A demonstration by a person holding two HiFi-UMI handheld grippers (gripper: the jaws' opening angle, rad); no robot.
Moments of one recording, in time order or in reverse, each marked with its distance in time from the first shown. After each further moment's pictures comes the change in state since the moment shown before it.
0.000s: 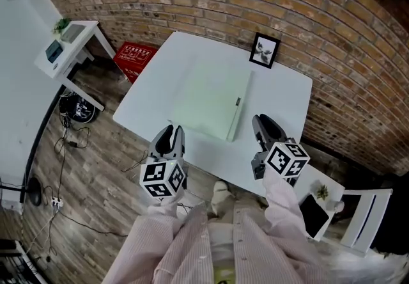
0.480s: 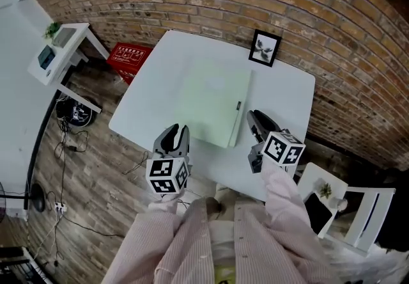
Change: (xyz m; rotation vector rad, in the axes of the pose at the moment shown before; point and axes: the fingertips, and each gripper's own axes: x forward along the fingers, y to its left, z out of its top) left arm 0.060 0.002 -0.021 0.104 0.119 -0.069; right arm 0.062 -0.033 -0.021 0.100 0.093 -0.022
